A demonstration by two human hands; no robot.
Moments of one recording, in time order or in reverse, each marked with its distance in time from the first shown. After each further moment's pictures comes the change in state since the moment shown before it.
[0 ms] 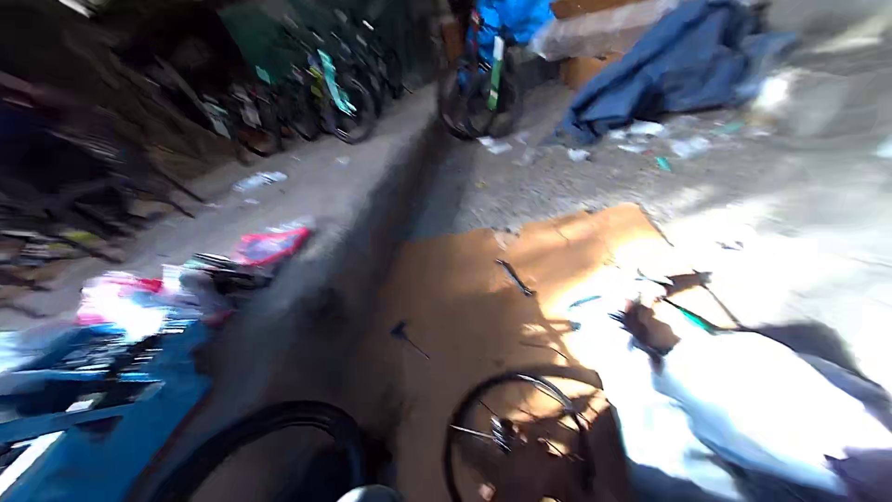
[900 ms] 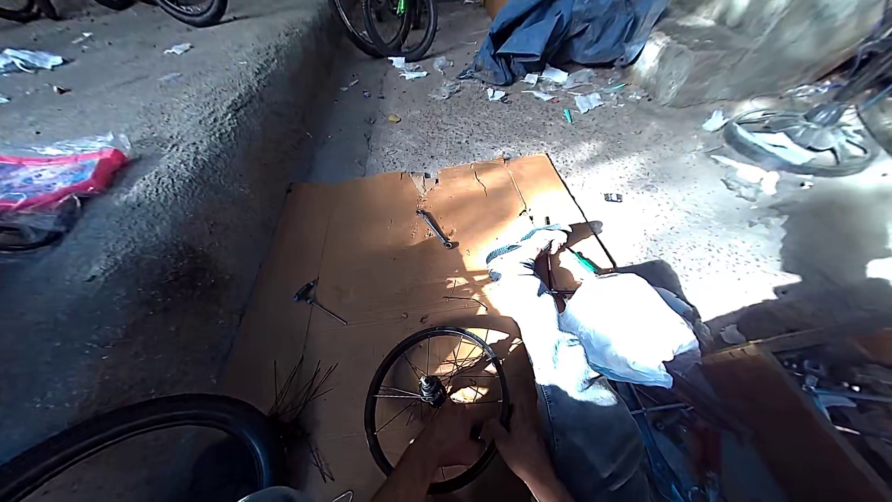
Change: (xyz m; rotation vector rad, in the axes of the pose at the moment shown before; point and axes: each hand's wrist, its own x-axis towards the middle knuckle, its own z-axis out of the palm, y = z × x) left_hand 0.031 -0.036 0.015 -0.167 -0.339 0.286; right_hand 0.046 0.053 0.012 -0.202 -0.044 0.163
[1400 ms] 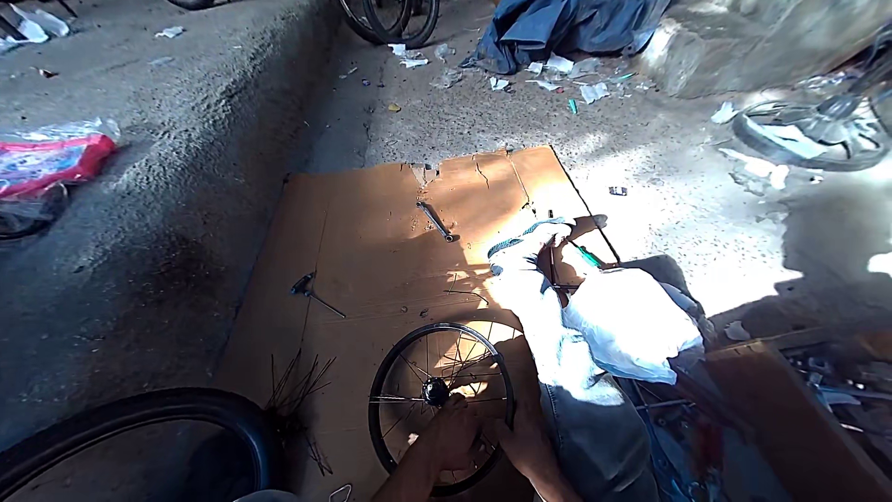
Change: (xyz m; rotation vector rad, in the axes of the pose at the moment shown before) left_hand 0.005 -0.001 0.012 0.248 -0.092 0.048; right_hand 0.005 0.007 -0.001 -0.147 0.011 0.020
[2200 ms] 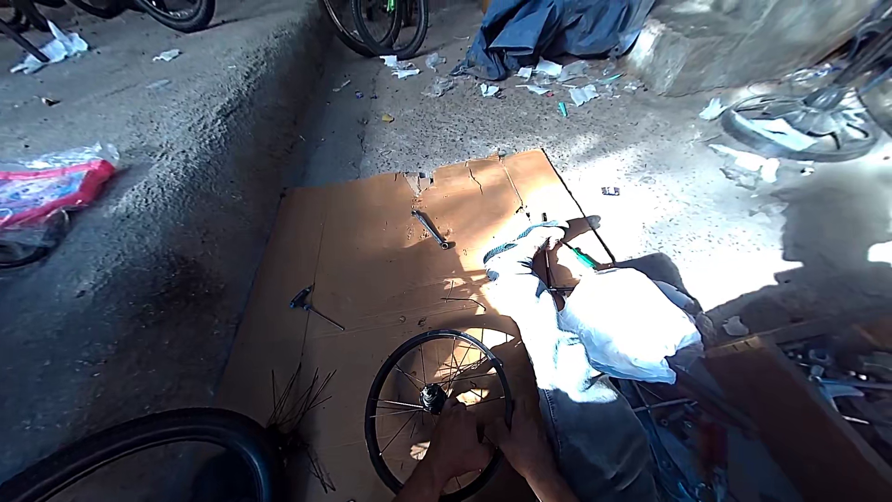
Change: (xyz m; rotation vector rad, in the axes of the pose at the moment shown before) left_hand 0.007 0.013 -0.003 -0.168 0.152 -0.273; right_hand 0.006 -0.010 -0.003 -0.025 0.020 -0.002
